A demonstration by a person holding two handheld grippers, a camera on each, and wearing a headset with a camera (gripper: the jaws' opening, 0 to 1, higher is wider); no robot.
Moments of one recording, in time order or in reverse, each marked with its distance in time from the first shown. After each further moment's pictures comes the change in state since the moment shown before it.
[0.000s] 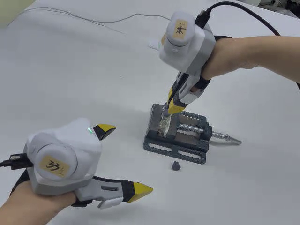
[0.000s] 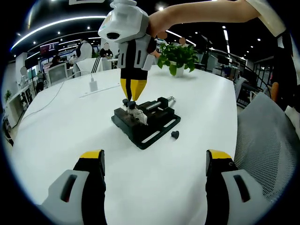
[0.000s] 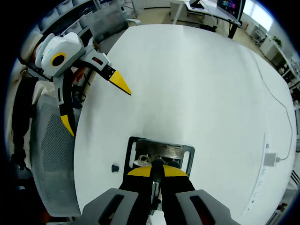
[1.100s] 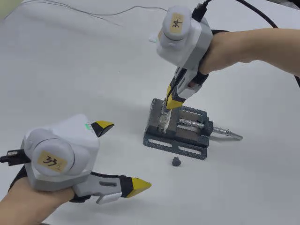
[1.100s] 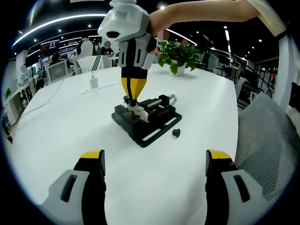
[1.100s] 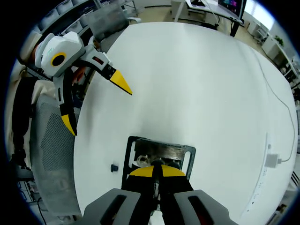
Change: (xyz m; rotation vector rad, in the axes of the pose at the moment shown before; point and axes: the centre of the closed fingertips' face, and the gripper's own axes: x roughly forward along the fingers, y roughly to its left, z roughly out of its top) left arm 0.001 0.001 -0.002 -0.015 0.011 -0.002; right arm 0.002 -0.001 0.000 -0.020 0.030 0.005
